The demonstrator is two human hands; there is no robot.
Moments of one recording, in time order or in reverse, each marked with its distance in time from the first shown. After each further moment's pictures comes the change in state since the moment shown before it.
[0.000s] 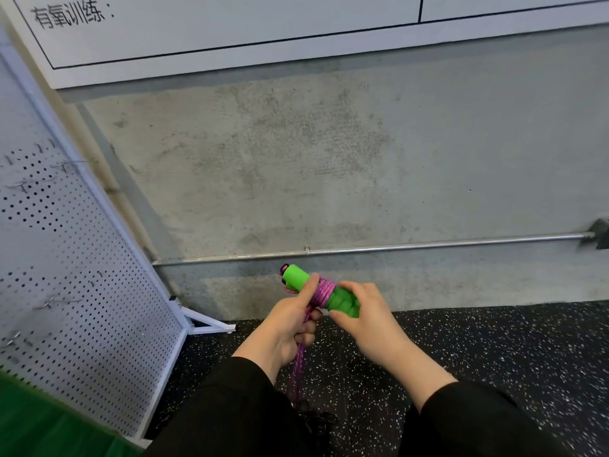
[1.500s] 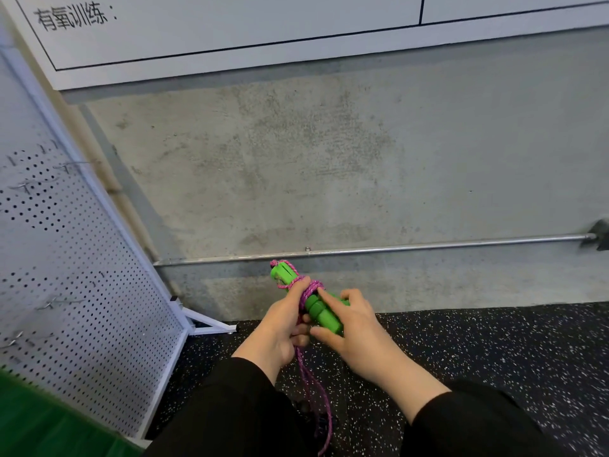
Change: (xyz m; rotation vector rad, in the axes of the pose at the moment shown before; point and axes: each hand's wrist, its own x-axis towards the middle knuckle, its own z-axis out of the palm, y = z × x) left_hand 0.001 -0.001 -0.007 -0.033 0.113 -0.044; right_hand -0.013 -0.007 0.014 -0.212 -0.101 -0.152
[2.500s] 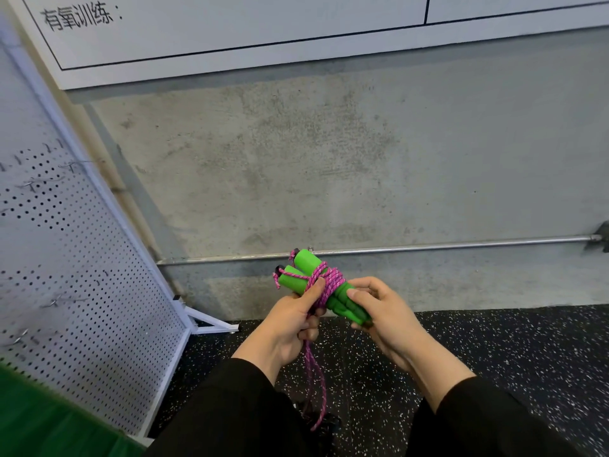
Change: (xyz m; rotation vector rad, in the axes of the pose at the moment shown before) left_hand -0.003 0.000 0.001 -0.042 -0.193 0.145; right_hand 0.008 -0.002 -0.030 1.075 0.094 0.369
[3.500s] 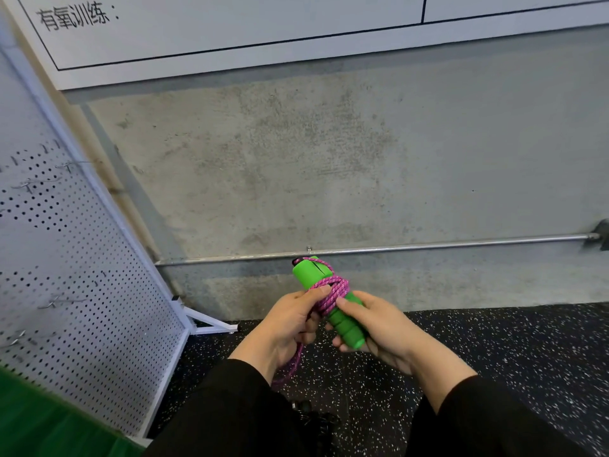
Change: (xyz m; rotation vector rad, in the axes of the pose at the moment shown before) left_hand 0.000 -0.001 0.001 0.159 0.001 0.012; right_hand -0.009 -0.001 -0.002 -0.043 -0.227 0.204
